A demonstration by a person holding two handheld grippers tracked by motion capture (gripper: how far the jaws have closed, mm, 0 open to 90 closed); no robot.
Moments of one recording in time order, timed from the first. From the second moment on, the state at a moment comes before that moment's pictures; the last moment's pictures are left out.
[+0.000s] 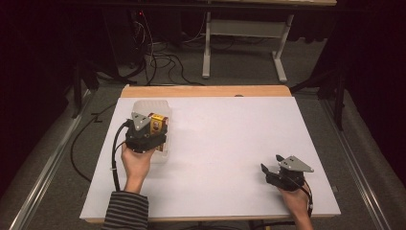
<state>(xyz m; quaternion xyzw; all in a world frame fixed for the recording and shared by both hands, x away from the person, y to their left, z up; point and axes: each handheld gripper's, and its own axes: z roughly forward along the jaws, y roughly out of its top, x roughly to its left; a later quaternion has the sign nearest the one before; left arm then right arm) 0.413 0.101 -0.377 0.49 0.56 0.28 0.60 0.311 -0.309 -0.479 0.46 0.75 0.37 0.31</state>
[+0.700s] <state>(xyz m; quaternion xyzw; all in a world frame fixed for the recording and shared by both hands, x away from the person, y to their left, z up) 0.411 0.118 -0.394 0.48 0.58 0.30 0.59 0.312 -0.308 -0.479 0.46 0.75 0.36 0.32</state>
